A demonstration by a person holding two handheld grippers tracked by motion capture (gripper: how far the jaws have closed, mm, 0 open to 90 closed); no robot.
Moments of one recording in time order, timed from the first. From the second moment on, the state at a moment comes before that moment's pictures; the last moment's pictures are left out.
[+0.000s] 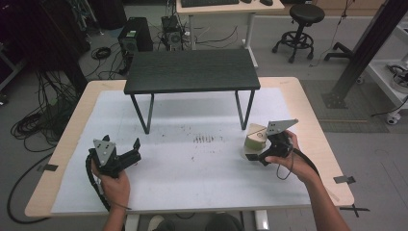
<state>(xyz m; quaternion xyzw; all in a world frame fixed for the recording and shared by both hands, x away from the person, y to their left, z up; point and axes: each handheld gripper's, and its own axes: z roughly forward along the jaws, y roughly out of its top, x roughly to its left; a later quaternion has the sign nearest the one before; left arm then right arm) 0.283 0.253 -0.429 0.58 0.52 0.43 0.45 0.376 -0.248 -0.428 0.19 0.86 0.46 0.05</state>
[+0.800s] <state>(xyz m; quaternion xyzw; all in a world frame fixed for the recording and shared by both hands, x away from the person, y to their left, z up) 0.283 0.253 -0.429 0.58 0.52 0.43 0.45 0.376 -0.248 -0.428 0.19 0.86 0.46 0.05</state>
